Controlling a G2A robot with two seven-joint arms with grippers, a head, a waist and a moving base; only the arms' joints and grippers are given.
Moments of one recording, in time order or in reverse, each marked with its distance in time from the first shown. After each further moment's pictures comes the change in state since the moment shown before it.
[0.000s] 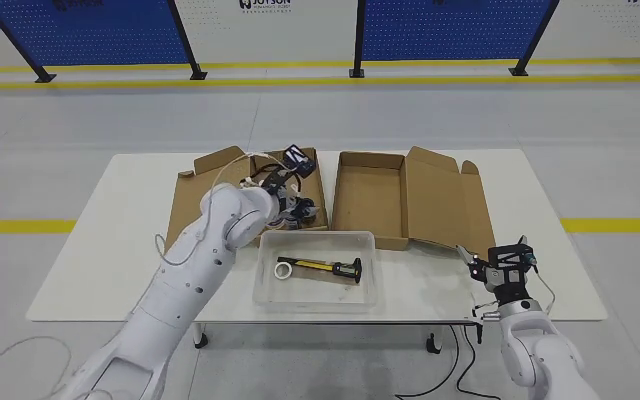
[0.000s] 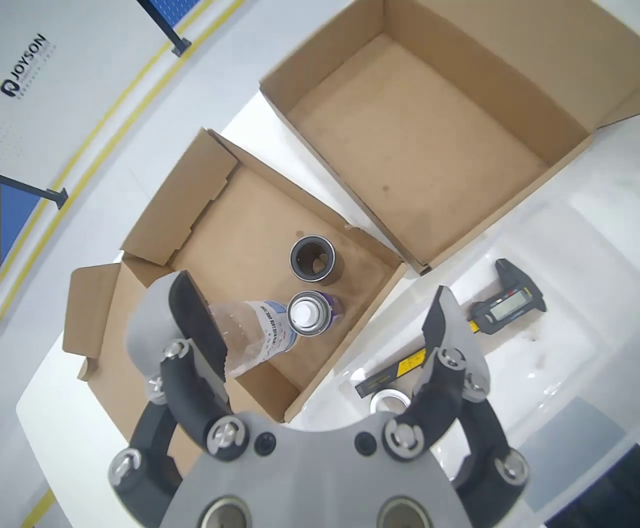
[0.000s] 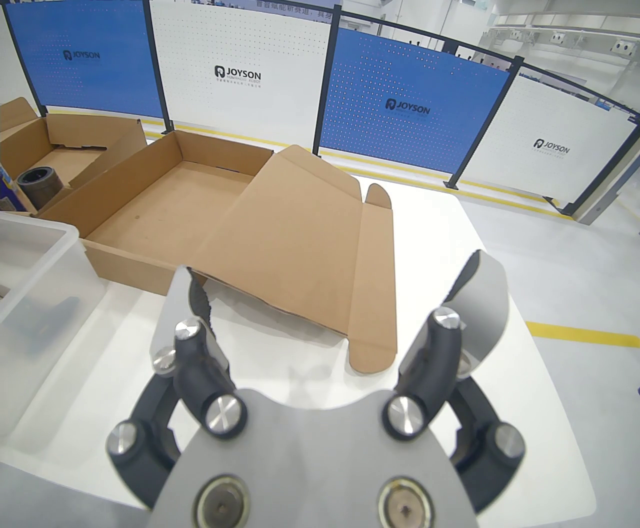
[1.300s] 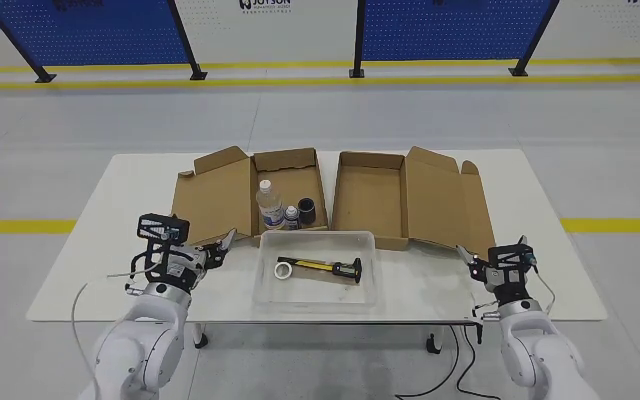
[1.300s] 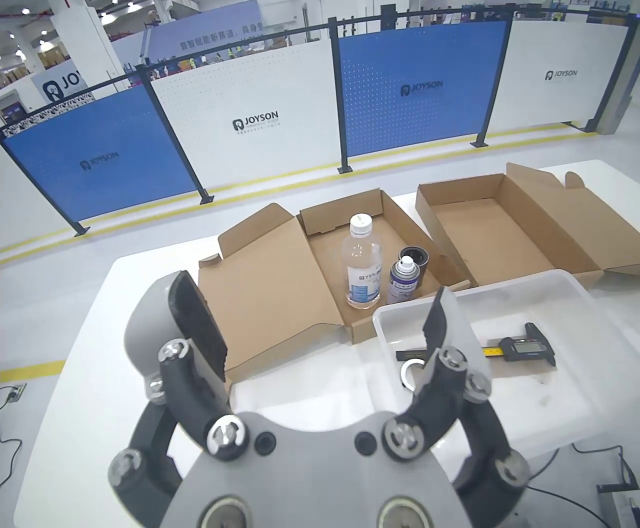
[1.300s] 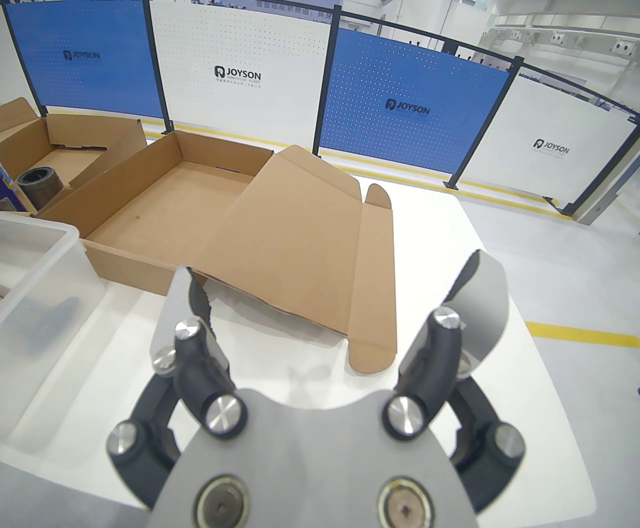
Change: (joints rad) left arm 0.918 0.073 -0.571 -0.736 0.133 0.340 0.438; right arm 0.000 0.000 0.000 0.000 0.000 0.000 0.000
